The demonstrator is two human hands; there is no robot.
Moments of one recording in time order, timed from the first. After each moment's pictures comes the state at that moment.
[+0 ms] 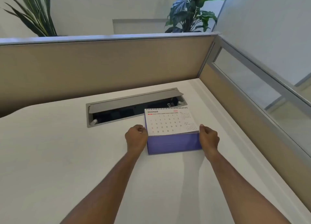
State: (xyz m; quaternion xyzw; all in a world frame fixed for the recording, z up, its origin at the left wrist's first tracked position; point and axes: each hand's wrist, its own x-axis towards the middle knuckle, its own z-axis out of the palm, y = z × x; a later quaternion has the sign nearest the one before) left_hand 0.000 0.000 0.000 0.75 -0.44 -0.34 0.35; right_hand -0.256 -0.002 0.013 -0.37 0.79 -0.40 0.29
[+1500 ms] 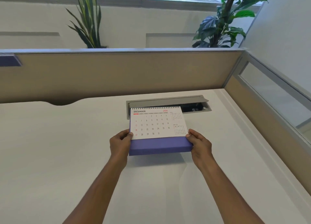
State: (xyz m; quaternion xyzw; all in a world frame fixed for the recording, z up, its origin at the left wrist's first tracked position) left_hand 0.146 0.123 0.050 0.69 -0.17 -0.44 0.54; right_hand -0.124 0.080 0.054 -0.23 0.58 -0.53 0.58
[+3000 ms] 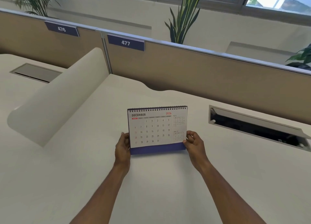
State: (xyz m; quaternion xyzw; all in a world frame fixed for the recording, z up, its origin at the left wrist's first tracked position) left_hand 0.391 0.320 0.006 0.57 0.00 -0.38 0.73; right_hand 0.181 0.154 0.024 -0.54 0.46 -0.29 0.65
